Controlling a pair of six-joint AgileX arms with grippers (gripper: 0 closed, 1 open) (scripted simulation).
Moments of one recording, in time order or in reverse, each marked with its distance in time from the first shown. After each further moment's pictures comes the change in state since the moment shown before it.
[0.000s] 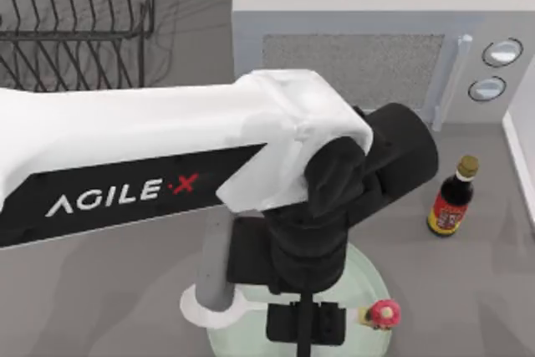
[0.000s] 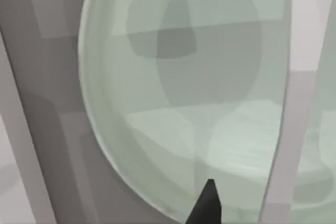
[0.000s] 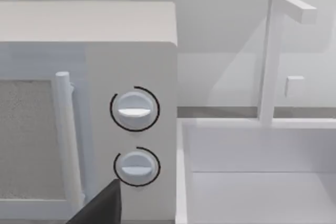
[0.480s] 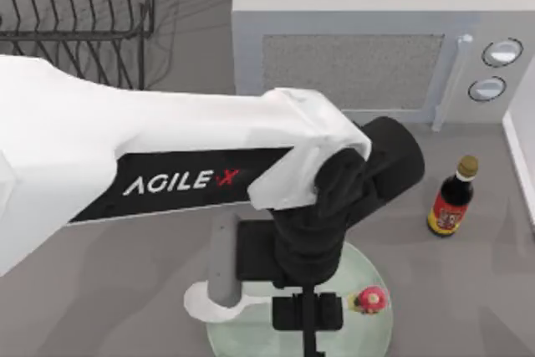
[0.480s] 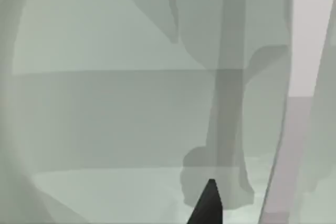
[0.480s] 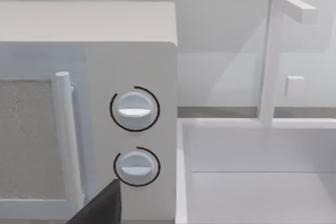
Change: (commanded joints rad) left arm 0.054 0.130 -0.019 0.113 -0.038 -0.032; right arm 0.000 0.000 0.000 0.000 0.000 0.000
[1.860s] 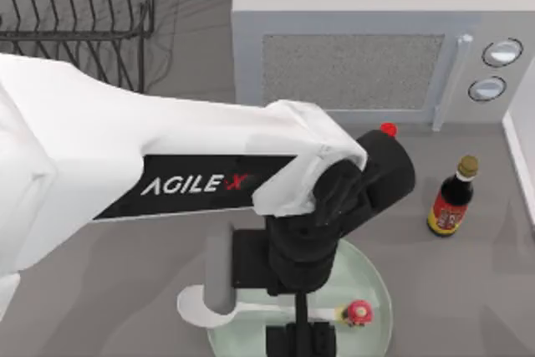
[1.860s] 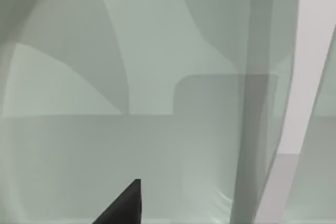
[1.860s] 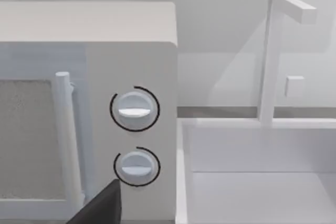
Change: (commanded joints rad) left arm 0.007 0.032 -0.024 0.018 -0.001 -0.003; right arm 0.000 0.000 0.000 0.000 0.000 0.000
